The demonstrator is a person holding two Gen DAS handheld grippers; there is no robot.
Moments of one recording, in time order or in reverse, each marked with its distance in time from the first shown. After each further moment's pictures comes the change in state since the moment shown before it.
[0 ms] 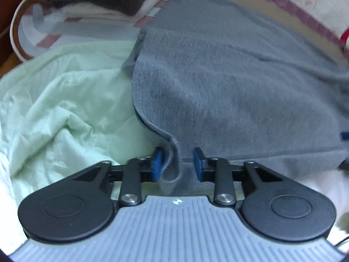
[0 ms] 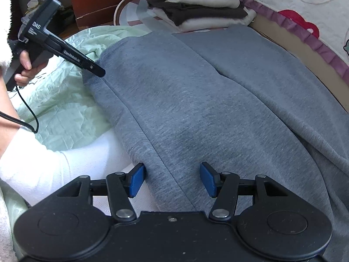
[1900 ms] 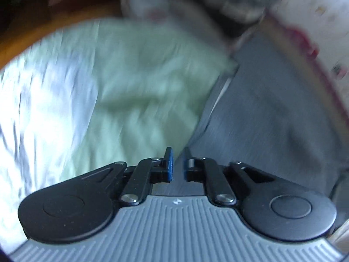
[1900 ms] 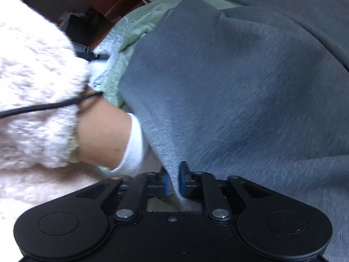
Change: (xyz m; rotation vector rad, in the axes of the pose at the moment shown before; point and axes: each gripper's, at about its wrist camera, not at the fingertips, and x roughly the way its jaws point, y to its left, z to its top) left arm -0.118 0.123 -0.041 -0.511 -0.120 -0.023; right arm -0.058 0.025 -0.017 0.297 0.233 0.484
